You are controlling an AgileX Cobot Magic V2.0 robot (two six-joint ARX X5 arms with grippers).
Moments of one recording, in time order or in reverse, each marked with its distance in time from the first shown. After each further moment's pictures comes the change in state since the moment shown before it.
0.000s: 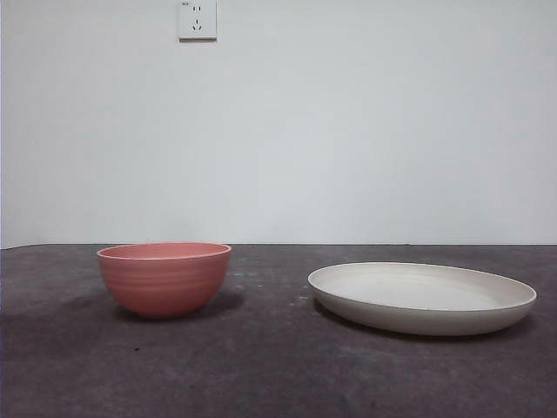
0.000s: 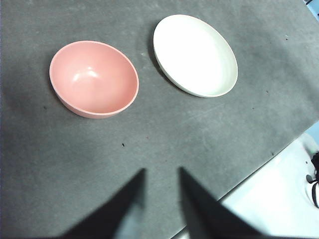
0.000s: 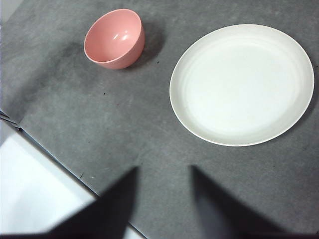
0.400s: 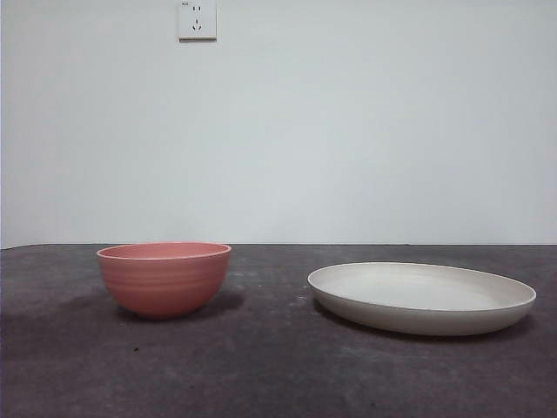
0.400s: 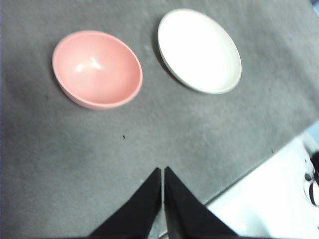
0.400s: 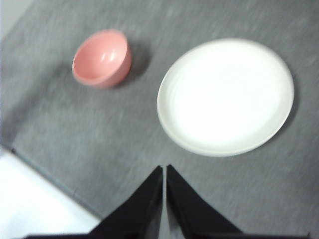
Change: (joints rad) left arm 0.008 0.001 -0.001 -0.034 0.000 0.001; right arm -0.043 -0.003 0.000 0.025 -0.002 0.022
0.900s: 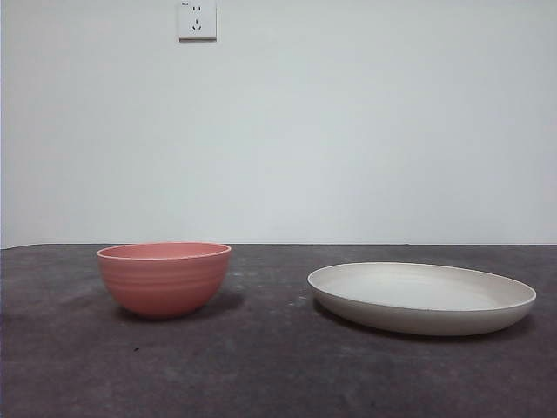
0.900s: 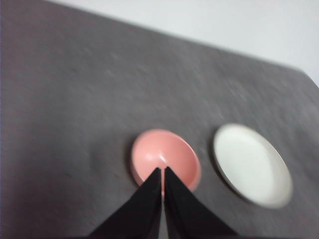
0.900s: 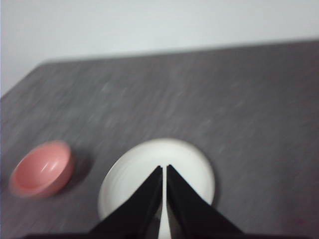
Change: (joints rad) left arm 0.199 -0.164 -0.134 0.333 -0.082 -0.213; right arm -0.110 -0.205 -0.138 0.369 0.163 0.168
